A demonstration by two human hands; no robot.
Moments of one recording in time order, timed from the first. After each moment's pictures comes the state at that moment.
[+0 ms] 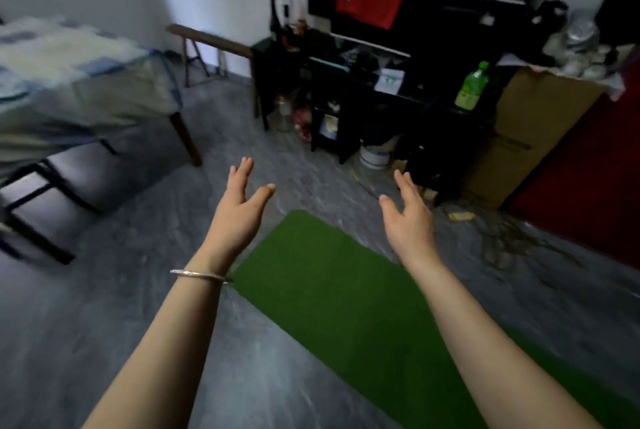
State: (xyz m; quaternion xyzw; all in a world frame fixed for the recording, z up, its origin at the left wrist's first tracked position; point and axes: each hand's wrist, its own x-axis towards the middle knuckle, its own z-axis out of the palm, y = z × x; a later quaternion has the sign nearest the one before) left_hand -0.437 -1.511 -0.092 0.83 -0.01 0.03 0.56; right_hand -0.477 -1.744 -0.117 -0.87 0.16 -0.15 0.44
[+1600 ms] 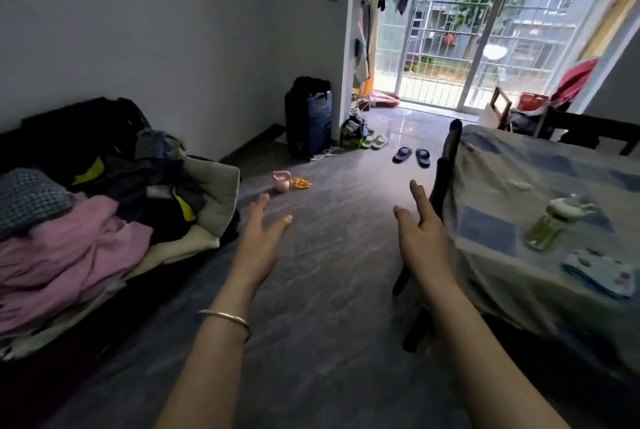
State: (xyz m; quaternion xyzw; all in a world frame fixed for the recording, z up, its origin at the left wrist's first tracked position) left_hand -0.319 -0.594 -0.069 0.58 0.51 0.44 0.46; right_hand -0.106 -0.670 -0.047 -0.69 -0.42 0.19 0.56
